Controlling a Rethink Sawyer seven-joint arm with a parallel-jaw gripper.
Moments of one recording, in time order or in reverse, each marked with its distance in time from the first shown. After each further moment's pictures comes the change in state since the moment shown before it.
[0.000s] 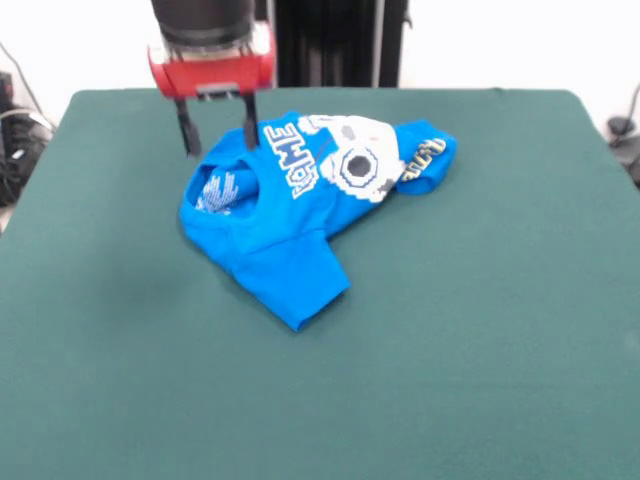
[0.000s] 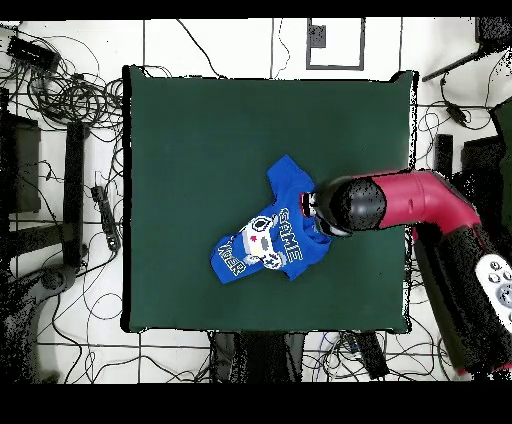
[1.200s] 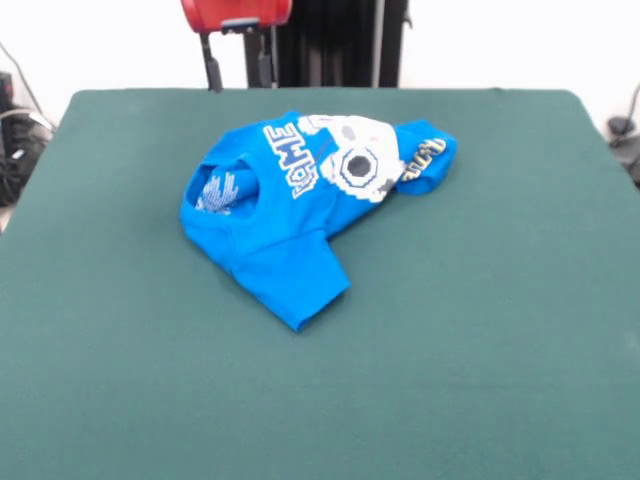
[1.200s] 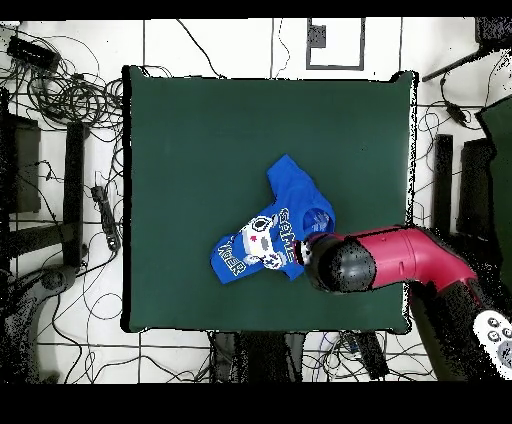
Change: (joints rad) arm -0.042 -0.165 -0.043 0.316 0.021 -0.189 0.000
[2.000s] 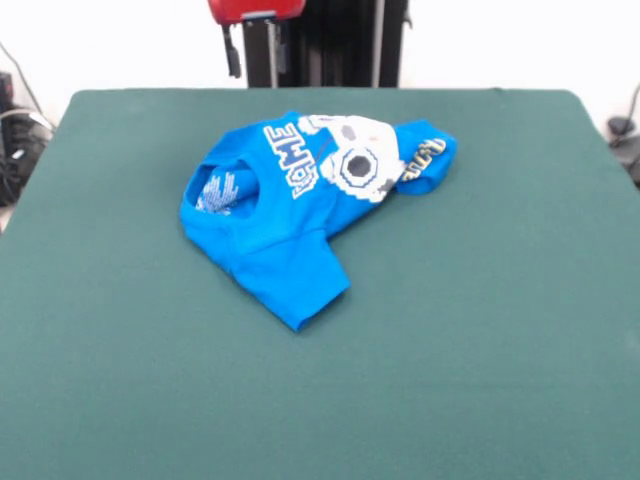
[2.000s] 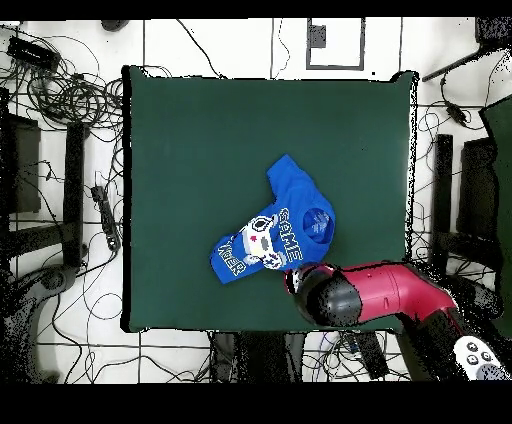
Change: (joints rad) arm 0.054 -0.014 -0.136 0.123 -0.001 -0.148 0.000
